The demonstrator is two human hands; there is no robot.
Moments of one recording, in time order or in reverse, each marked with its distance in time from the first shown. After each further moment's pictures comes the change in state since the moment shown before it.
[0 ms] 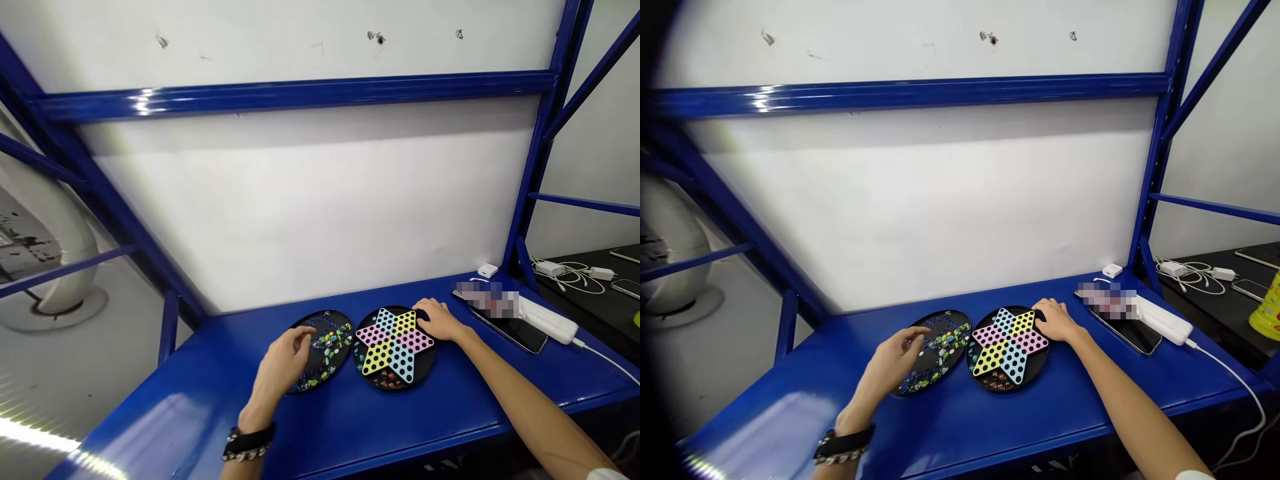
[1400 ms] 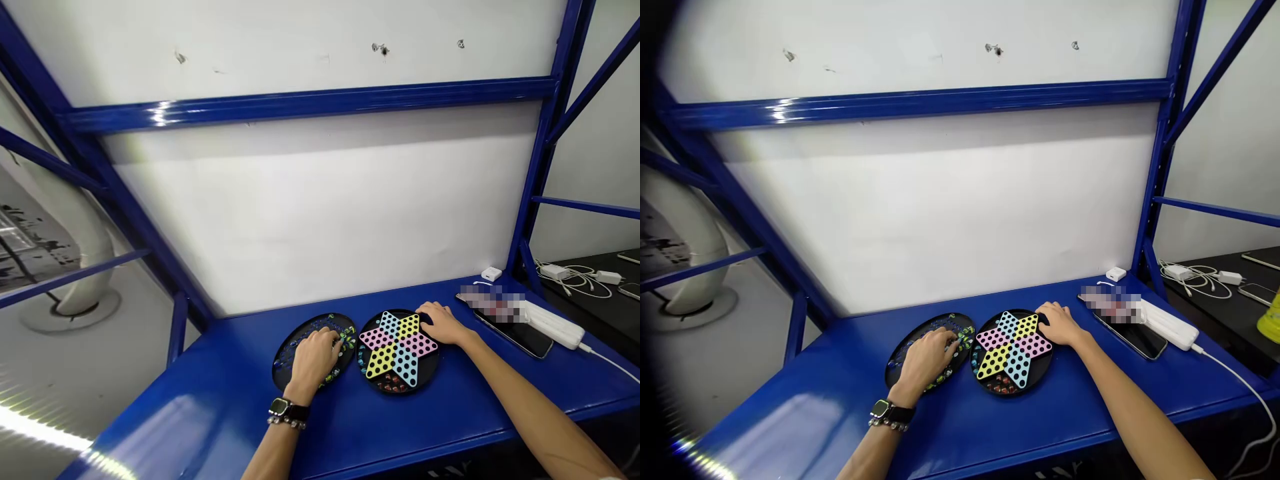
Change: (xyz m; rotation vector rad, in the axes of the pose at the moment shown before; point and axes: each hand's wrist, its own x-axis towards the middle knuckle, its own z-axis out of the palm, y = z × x) left_hand 0.013 0.021 0.039 0.406 -0.062 0.212; right_hand -0.001 0.000 0.000 -0.007 -0.012 -0.001
